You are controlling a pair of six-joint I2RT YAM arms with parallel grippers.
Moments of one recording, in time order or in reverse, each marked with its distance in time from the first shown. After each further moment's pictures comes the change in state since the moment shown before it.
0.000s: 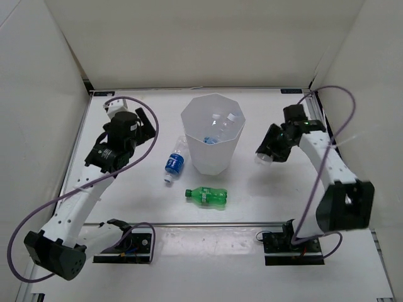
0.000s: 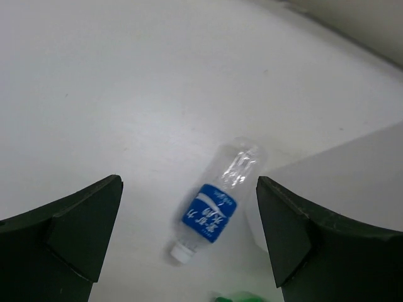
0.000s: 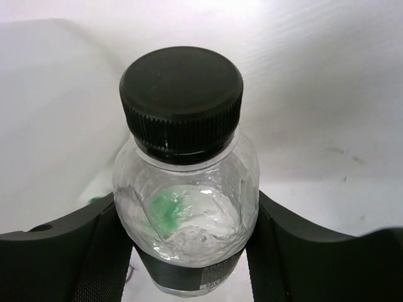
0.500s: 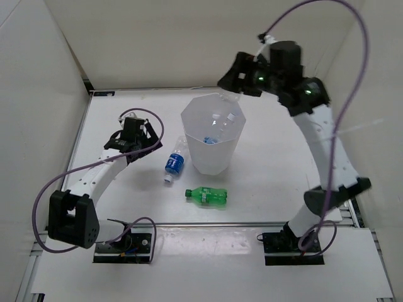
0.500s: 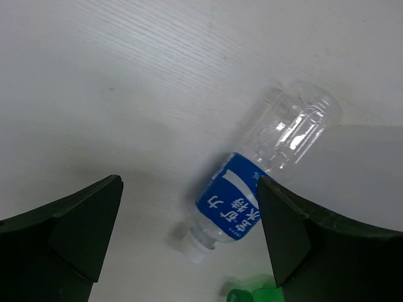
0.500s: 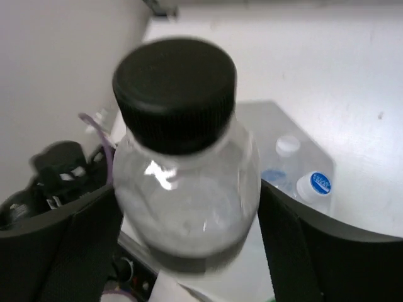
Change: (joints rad) left arm 0.172 0.256 -0.192 0.057 0.258 -0.096; right arm 0.333 0.079 0.991 -0.010 -0.012 -0.080
